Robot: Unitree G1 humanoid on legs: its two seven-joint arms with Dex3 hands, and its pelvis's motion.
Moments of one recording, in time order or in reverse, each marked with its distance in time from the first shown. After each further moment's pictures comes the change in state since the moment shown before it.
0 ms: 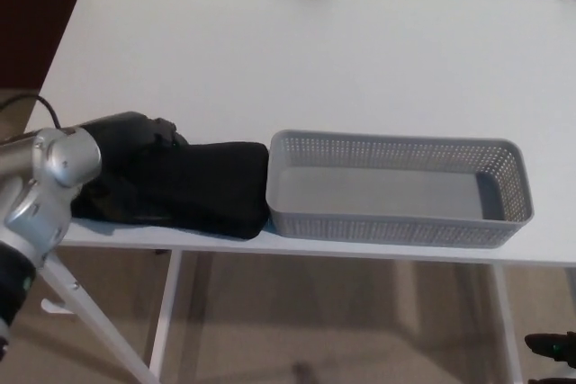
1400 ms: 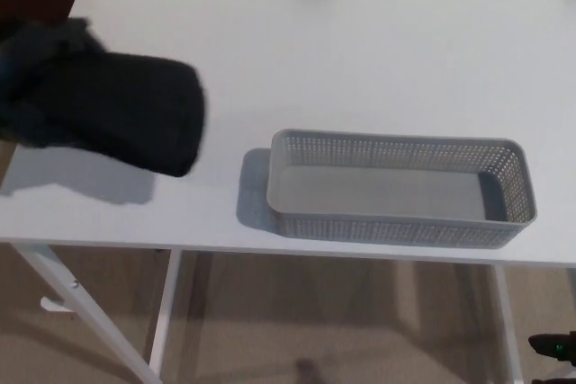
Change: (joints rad) left_arm 0.031 0.206 0.202 -0.305 -0.069 -0.115 -0.023; right_arm -0.015 -0.018 0.026 0.020 -0.011 0.016 -0.018
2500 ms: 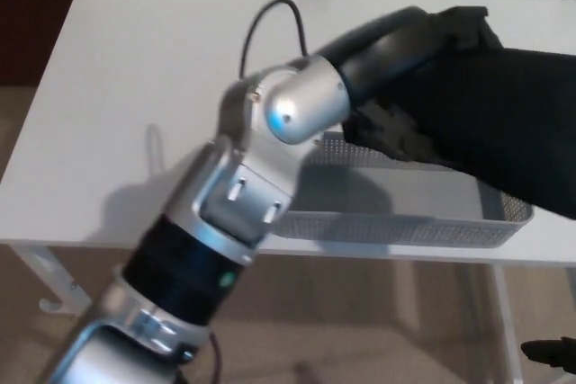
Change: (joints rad) left_arm -0.136 -0.765 -0.197 -0.164 0.011 0.355 0.028; right_arm -0.002 0.000 0.034 0.010 -0.012 -0.006 -0.007
